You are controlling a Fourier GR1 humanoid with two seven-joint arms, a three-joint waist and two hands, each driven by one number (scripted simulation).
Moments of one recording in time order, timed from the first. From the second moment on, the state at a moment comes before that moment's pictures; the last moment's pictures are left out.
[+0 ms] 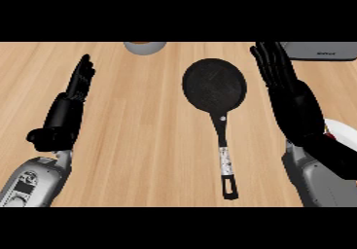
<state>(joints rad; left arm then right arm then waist) -0.30 0.36 -0.23 -1.57 0.06 0.30 -0.02 -0.40 -0.20 0.16 -1.67 -0.09 -0.02 -0.22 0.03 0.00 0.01</state>
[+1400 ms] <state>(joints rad) 0.07 0.45 -0.23 -1.57 0.06 0.24 0.10 0.06 -0.72 -0.27 -1.62 0.04 -0.15 0.84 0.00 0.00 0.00</state>
